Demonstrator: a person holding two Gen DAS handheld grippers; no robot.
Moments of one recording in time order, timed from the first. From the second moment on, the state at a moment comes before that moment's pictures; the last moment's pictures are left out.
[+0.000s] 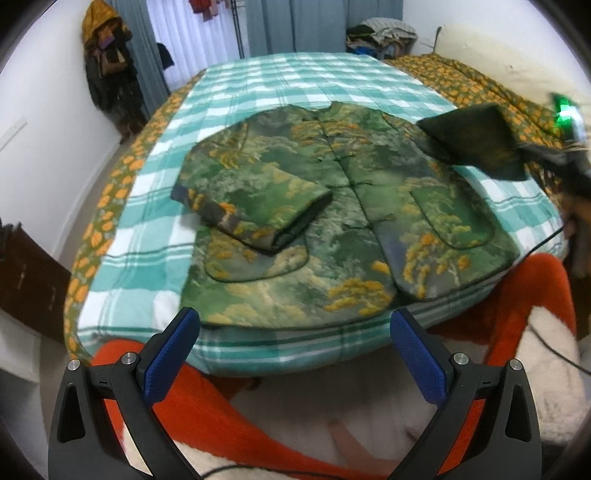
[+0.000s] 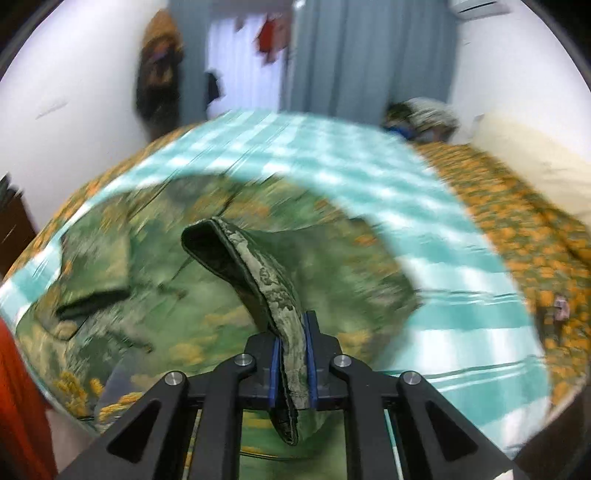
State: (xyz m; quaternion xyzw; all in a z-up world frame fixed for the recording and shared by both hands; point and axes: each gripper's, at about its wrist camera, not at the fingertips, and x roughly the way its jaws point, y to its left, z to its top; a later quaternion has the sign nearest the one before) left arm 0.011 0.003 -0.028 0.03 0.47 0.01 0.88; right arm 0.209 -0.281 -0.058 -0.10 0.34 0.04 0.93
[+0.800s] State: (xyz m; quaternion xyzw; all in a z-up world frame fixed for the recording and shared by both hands) left arm 0.171 0.010 -0.144 0.22 0.49 -0.07 0.84; right arm 0.117 -0.262 -0.074 -0.03 0.35 0.06 0.93
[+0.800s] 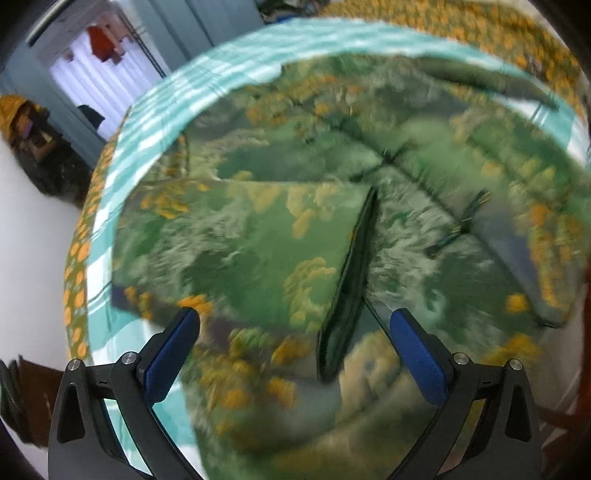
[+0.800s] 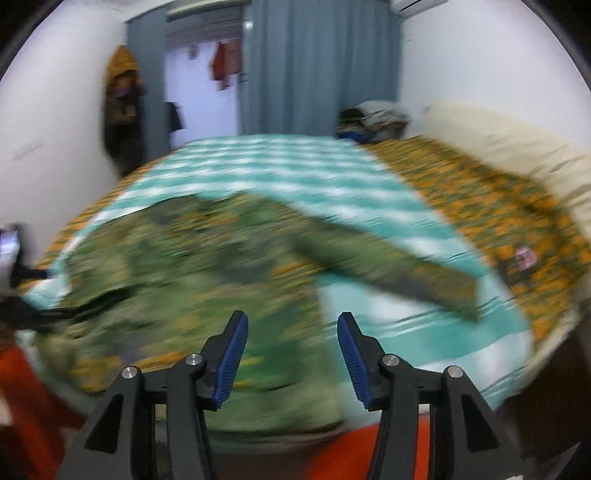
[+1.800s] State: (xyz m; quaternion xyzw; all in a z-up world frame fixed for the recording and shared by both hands) left arm 0.101 0.346 -0.039 -0.07 0.41 0.32 0.85; right arm 0.080 -0.172 -0.101 -0.10 0.36 0.17 0.91
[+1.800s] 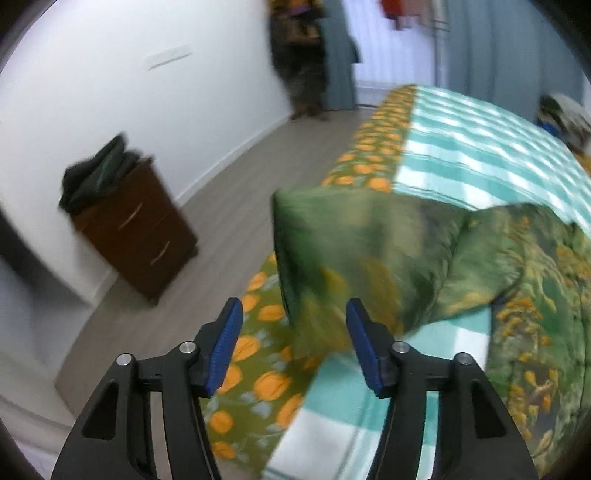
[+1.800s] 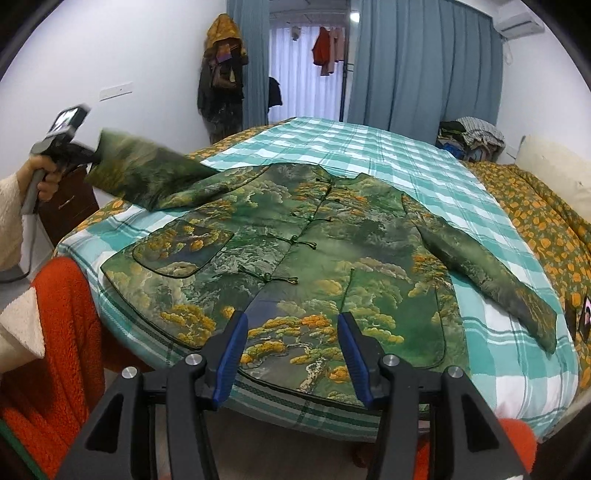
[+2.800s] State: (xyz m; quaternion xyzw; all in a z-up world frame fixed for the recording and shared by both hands) left arm 0.112 0.142 -0.173 -0.15 0.57 -0.04 0.81; right arm 0.108 -0.240 -0.124 -0.04 0.43 0.06 0.90
